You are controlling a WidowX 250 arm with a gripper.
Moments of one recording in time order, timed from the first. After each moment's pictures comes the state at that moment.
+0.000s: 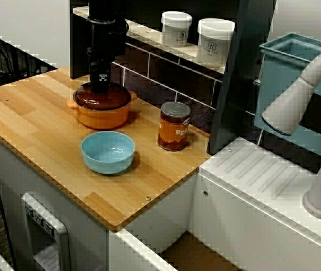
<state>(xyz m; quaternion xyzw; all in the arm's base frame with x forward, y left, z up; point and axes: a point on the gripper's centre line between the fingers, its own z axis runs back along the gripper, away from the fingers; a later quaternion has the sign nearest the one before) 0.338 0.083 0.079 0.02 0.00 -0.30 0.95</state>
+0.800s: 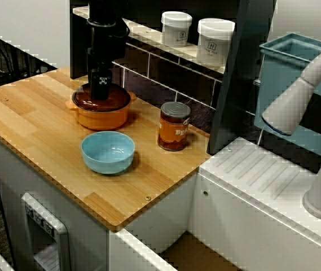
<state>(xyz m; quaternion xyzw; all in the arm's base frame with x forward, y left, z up) 0.331 0.080 0.078 0.02 0.01 -0.29 0.96</state>
